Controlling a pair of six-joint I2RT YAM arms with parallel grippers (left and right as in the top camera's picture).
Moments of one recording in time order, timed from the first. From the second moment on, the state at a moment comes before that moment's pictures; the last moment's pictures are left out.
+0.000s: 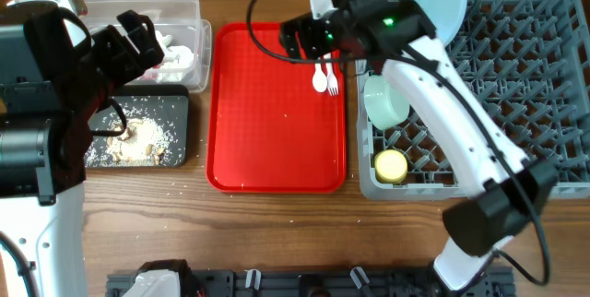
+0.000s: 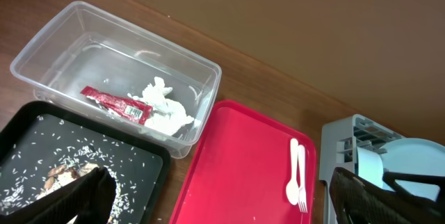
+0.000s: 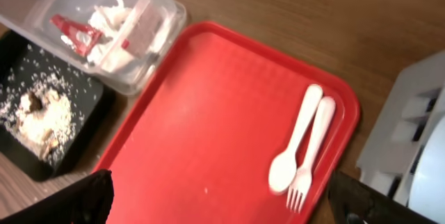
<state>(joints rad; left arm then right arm) 0.04 1.24 1.68 -1.06 0.02 -0.42 0.50 1.90 1.93 -0.95 -0.15 0.08</state>
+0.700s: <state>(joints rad) 0.04 1.24 1.68 -1.06 0.02 -0.42 0.49 2.09 1.87 -0.80 -0.06 0.26</state>
